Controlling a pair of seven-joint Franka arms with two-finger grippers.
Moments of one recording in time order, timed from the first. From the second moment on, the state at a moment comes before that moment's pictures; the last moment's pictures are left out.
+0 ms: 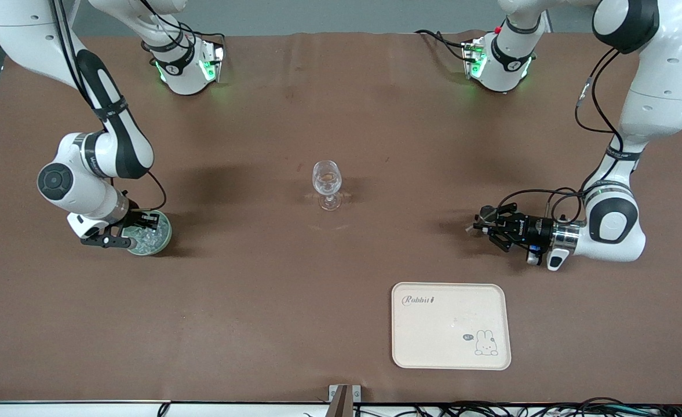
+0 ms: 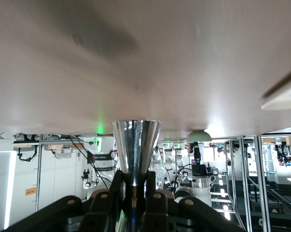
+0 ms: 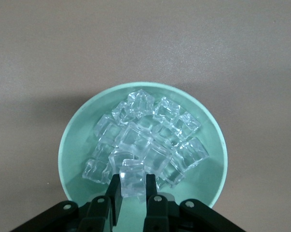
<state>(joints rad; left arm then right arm) 0.28 0.77 -0.23 -1.69 -0.94 1.65 -0.65 -0.04 0.35 0.00 -2.17 -0.02 2.47 0.06</state>
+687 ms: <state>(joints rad) 0.28 0.67 -0.48 -1.73 -0.94 1.86 -0.92 -0.04 0.35 0.00 -2.05 -0.02 2.27 0.06</state>
